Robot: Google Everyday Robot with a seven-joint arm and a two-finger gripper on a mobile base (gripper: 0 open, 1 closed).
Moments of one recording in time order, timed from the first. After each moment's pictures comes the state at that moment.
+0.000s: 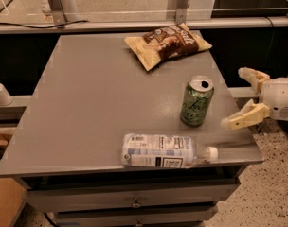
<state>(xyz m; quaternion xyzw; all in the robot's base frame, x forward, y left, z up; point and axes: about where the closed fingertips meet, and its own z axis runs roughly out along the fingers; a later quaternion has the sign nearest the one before) 0.516 -0.225 0.865 -0.43 0.69 0.25 0.52</state>
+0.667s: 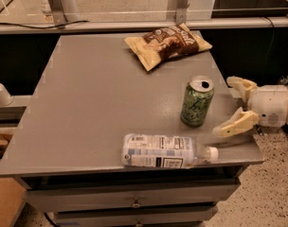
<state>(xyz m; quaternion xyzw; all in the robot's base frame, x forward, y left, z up) 0.512 -0.207 0.842 -0.44 0.69 0.28 0.50</state>
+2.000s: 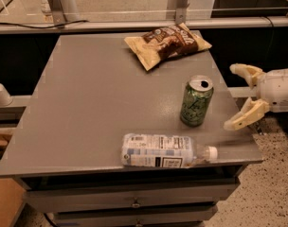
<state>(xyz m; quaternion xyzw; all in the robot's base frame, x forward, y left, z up) 0.520 -0.217 0.862 -0.52 0.67 0.25 0.48</state>
